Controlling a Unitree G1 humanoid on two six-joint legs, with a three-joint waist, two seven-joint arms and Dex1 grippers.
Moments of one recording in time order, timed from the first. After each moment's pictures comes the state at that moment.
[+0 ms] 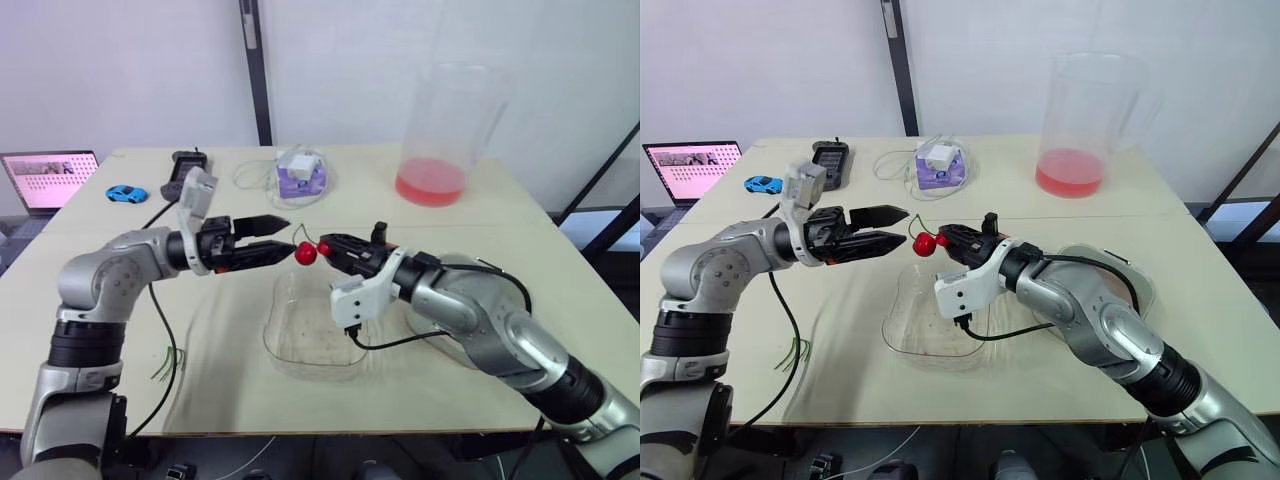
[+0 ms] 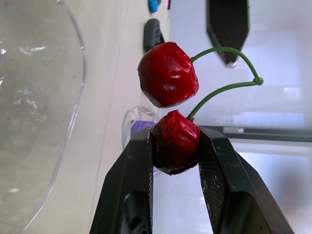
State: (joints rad) left arm -0.76 0.63 0.10 0.04 -0.82 0.83 -1.17; right arm -0.67 -0.74 0.49 -0.46 -0.62 0.09 0.56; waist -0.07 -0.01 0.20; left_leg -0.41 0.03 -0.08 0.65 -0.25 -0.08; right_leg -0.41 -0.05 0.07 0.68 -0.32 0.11
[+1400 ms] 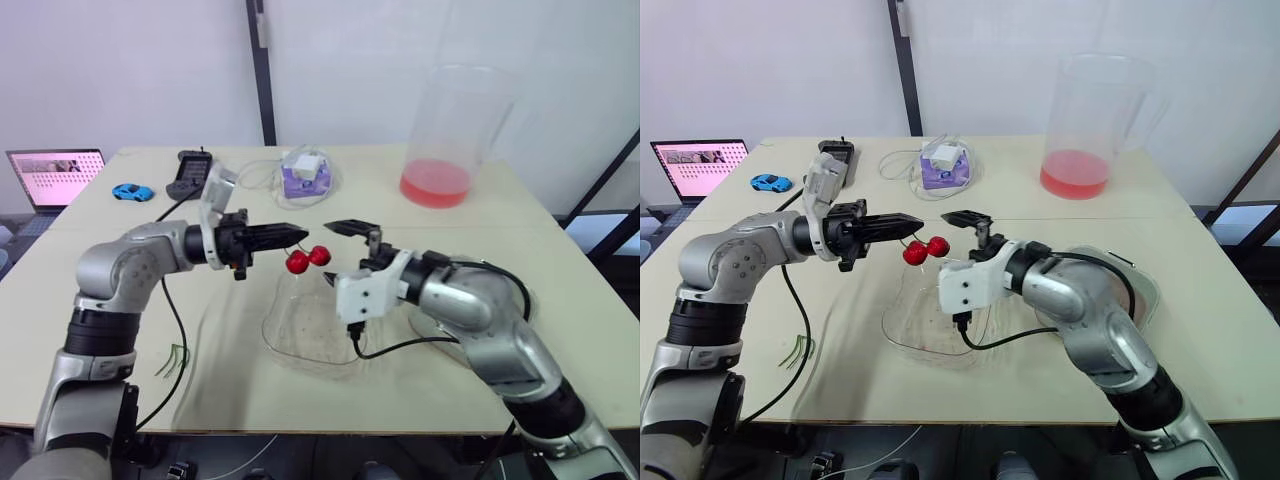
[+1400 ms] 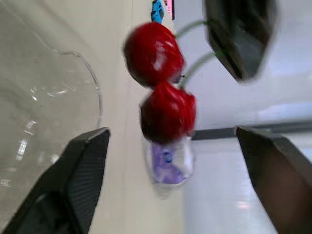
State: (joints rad) left arm -0.82 0.62 0.05 0.06 -0.78 0.85 -1.16; right arm -0.53 -0.51 0.21 -0.58 -0.40 0.30 0.89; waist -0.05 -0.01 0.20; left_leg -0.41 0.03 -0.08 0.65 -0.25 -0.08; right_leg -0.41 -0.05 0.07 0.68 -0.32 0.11
